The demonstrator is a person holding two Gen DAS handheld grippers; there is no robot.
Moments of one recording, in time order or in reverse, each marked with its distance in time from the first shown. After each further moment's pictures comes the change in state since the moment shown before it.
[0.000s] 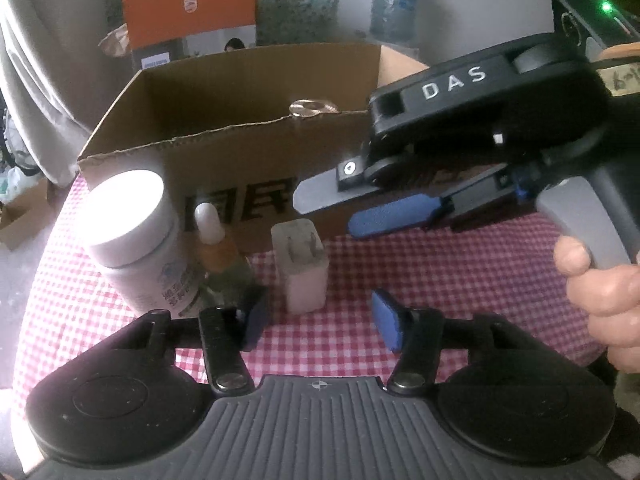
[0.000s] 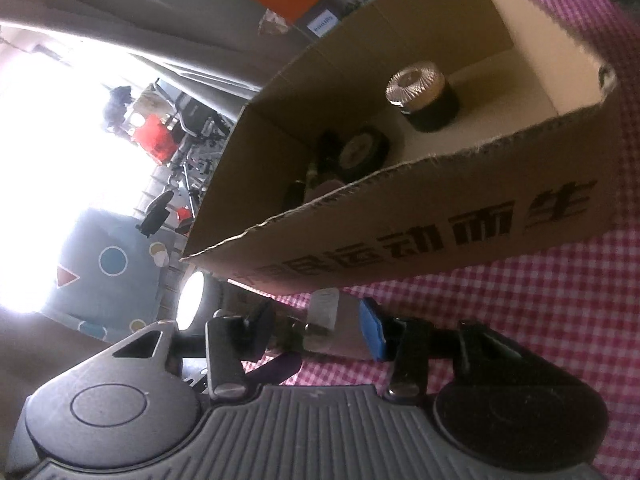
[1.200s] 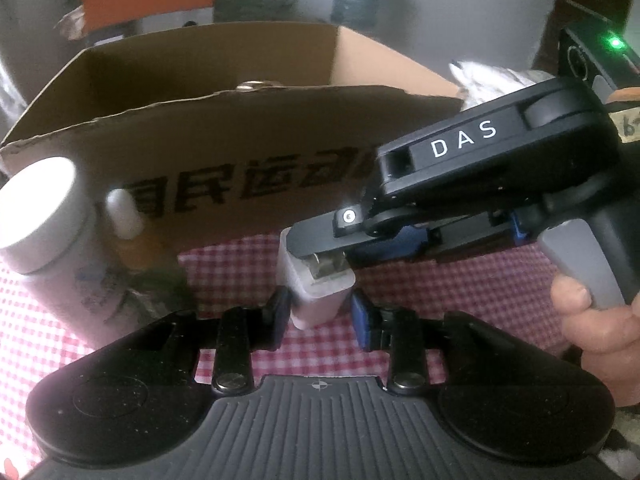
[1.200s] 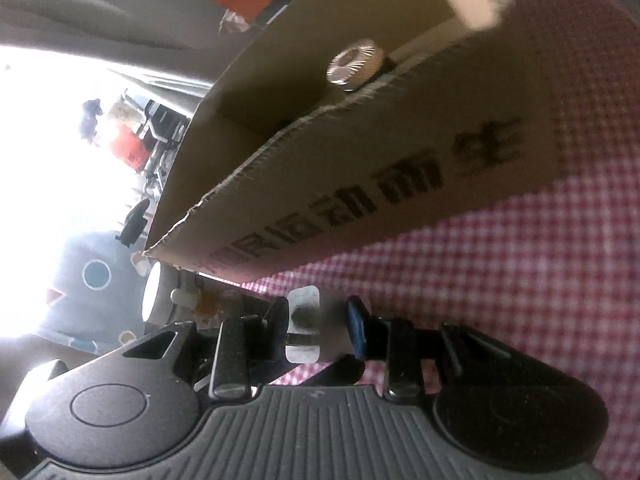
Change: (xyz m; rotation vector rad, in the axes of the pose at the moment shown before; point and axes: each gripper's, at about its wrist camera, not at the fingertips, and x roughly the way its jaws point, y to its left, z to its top) left arm 0.019 -0.011 0.000 0.013 0.037 -0.165; right arm -0.020 -0.026 -0.023 0.100 0.009 -0.054
